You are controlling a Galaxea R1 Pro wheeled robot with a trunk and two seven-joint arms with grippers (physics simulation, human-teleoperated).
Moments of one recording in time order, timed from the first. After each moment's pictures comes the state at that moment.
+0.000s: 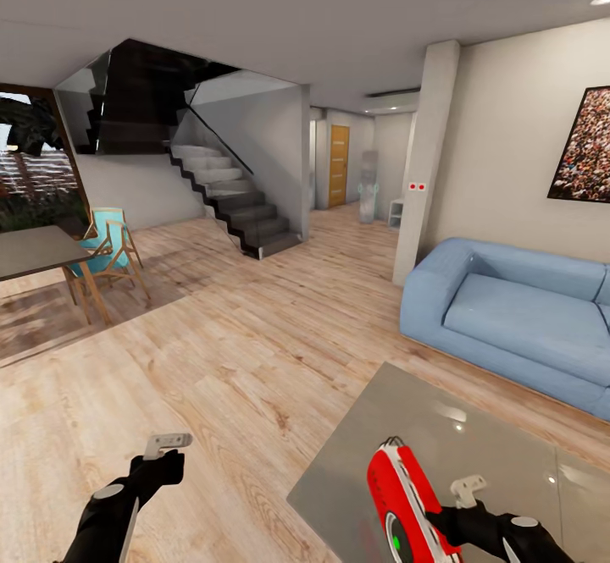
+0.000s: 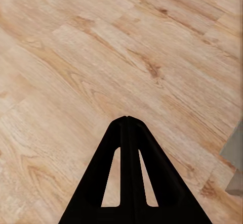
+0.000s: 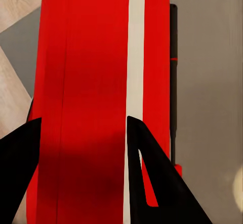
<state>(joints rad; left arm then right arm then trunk) -0.28 -0.08 0.43 -1.09 -0.36 0.33 -0.34 -0.40 -0.22 -0.11 -0.46 0.17 0.12 0.53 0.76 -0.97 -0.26</state>
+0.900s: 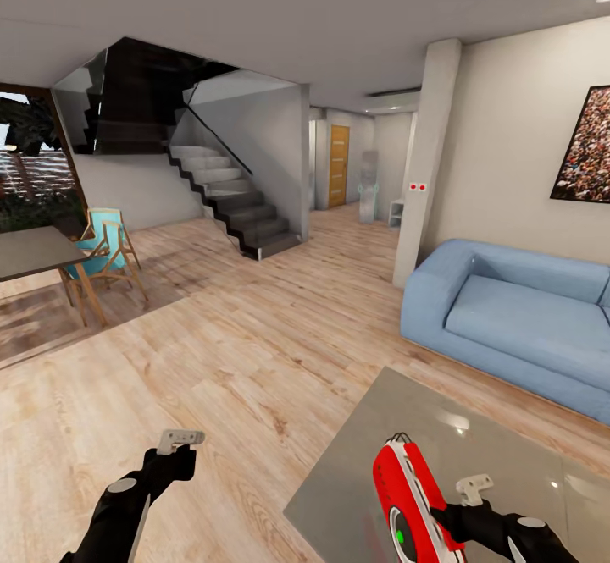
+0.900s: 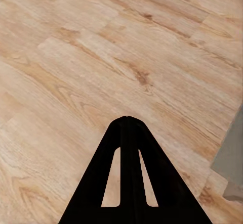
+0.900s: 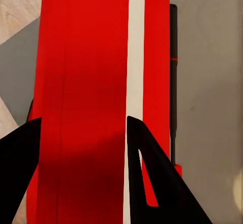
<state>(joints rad) -0.28 -0.07 0.35 -1.10 -0.36 0.32 -0.34 -0.40 -0.23 -0.16 -0.47 0.17 0.12 0.53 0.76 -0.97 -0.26</state>
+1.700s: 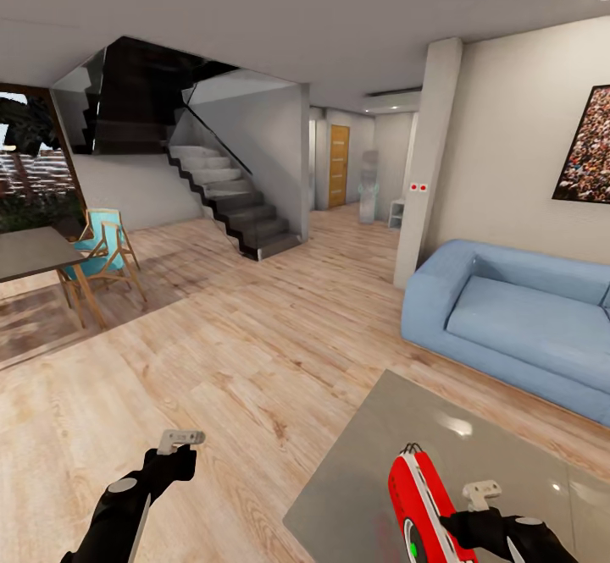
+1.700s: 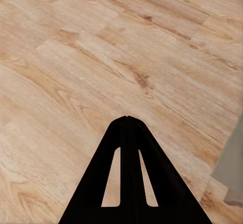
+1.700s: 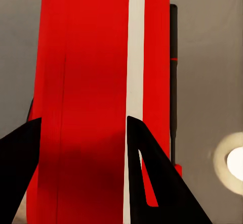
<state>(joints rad) -0.28 -0.07 0.35 -1.10 -0.36 0.33 -0.34 -0.40 -0.23 -0.16 -0.47 0.18 0.21 0.42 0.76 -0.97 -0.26</state>
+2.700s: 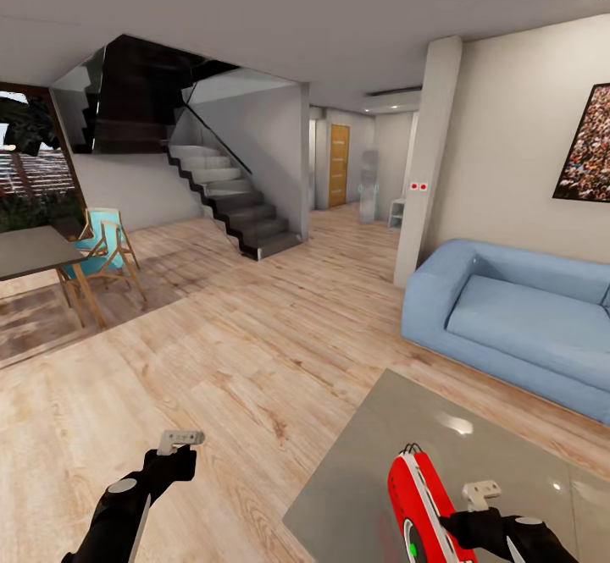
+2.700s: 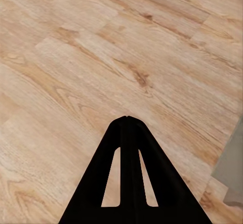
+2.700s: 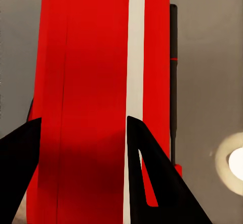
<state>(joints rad) -0.28 -0.08 0.36 -1.09 -0.36 0.33 -0.34 -0.40 -0.23 -0.16 -0.47 0.18 0.22 0.43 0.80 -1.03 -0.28</state>
